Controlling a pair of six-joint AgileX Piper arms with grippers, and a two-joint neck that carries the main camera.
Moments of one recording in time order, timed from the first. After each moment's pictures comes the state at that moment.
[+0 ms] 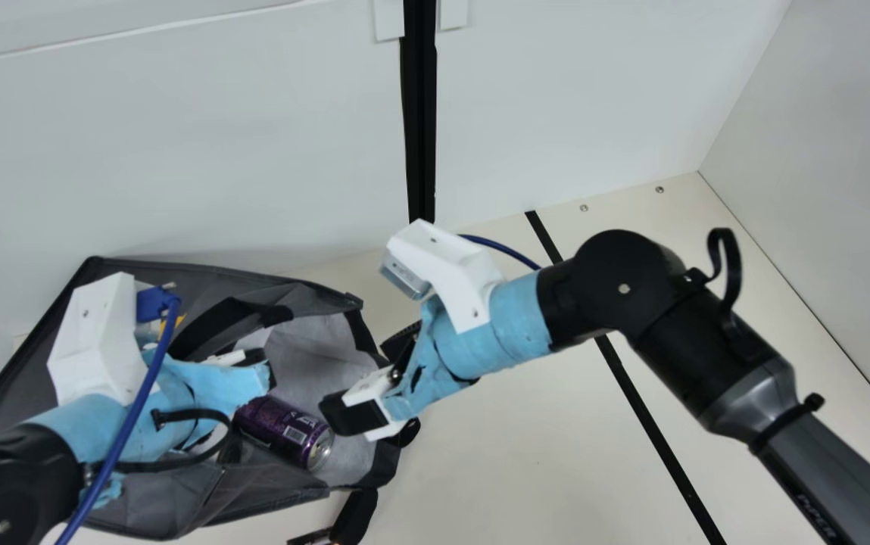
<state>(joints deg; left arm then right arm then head) -32.3 86.3 -80.2 -11.1 43.8 -20.4 10.1 83.9 -80.5 43.2 64.9 -32.1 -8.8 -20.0</state>
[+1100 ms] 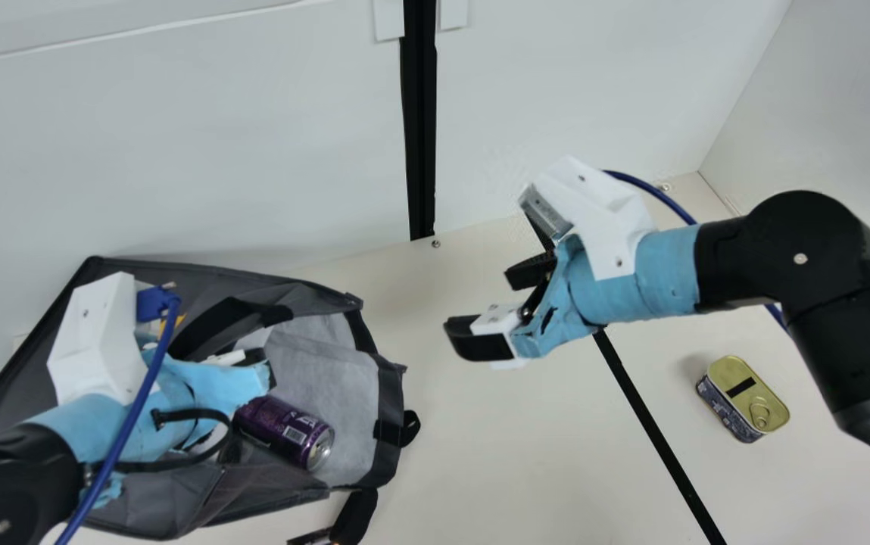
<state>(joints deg) -32.3 86.3 -80.2 -11.1 43.8 -20.4 -8.8 78.0 -83.7 37.0 70.0 -36.2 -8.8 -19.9</state>
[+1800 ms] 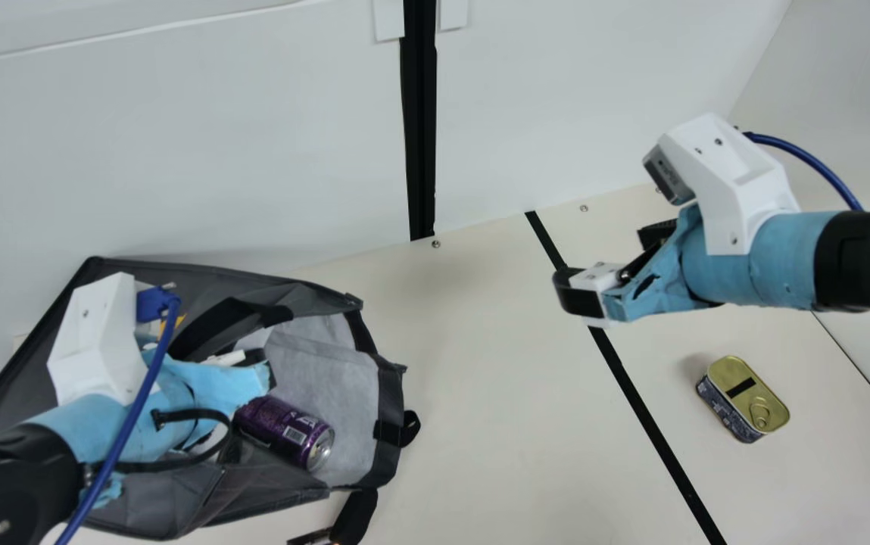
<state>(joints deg) -32.3 86.3 -80.2 -11.1 43.8 -20.4 -17.4 72.6 -87.7 21.2 70.0 -28.3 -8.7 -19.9</state>
